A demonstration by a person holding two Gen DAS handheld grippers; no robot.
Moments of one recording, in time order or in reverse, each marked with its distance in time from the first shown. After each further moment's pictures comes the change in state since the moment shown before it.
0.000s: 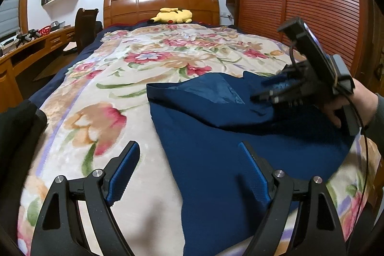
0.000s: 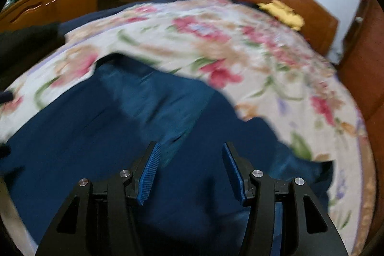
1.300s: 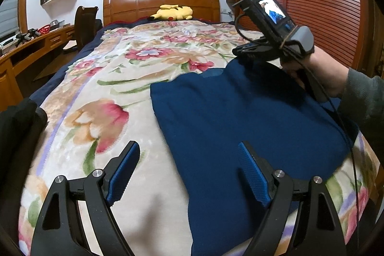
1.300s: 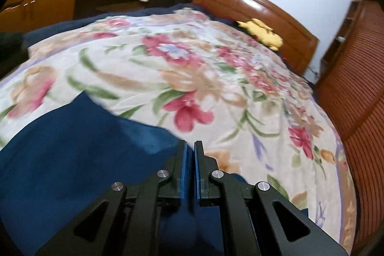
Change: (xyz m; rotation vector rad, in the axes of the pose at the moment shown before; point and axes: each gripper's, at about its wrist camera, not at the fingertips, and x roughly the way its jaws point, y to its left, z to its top) left arm 0.005 0.007 -0.004 0.006 0.021 0.003; right arm 0.054 -0.031 0.060 -0.001 -0.104 -0.237
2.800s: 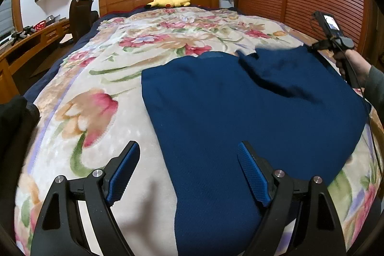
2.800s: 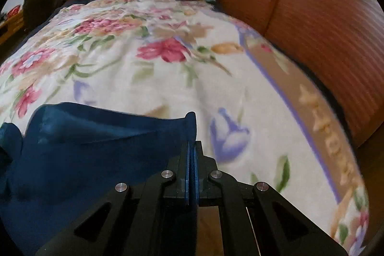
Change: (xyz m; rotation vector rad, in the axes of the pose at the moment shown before) left arm 0.023 -0.012 -0.003 0.020 0.075 0.011; right arm 0.003 -0.244 -0.141 0.555 0.241 -0.271
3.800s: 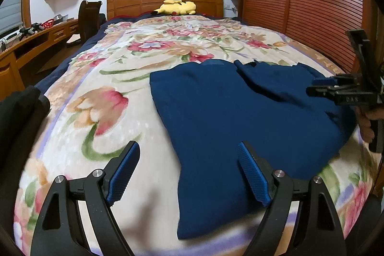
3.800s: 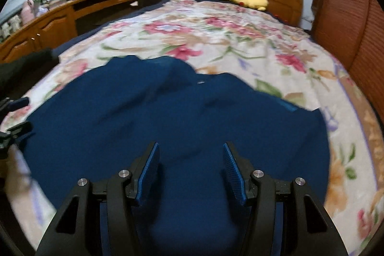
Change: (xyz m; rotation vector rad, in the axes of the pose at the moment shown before) left arm -0.033 0.003 -0.017 -0.041 -0.045 0.006; right arm -0.149 0.091 -0.128 -0.324 -0.093 0.461
